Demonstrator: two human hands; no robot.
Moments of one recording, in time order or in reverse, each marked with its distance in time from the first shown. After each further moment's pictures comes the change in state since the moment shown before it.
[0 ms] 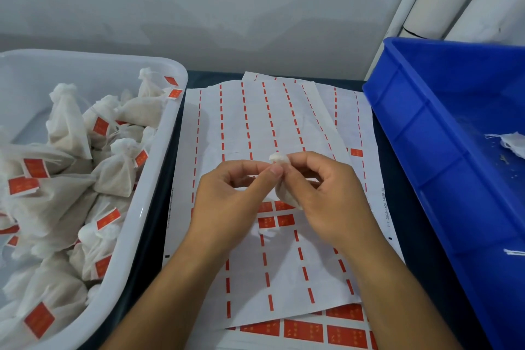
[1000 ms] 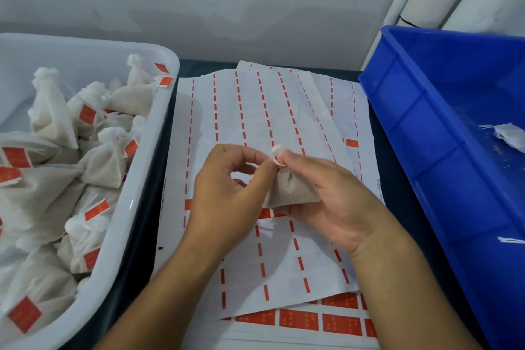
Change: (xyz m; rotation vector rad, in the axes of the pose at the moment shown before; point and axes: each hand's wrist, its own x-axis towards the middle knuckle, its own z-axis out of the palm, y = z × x) left_hand -0.002 -0.004 0.004 0.171 0.030 0.232; right_hand 0.001 0.001 -0.011 0.757 -0.276 0.500
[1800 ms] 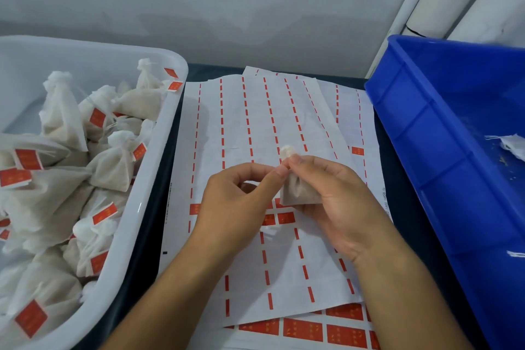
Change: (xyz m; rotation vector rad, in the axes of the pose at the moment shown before) left_hand -0.001 0.007 -0.001 -0.189 -0.113 -0.246; right_hand 0.002 0.005 0.001 -0.232 0.161 -0.132
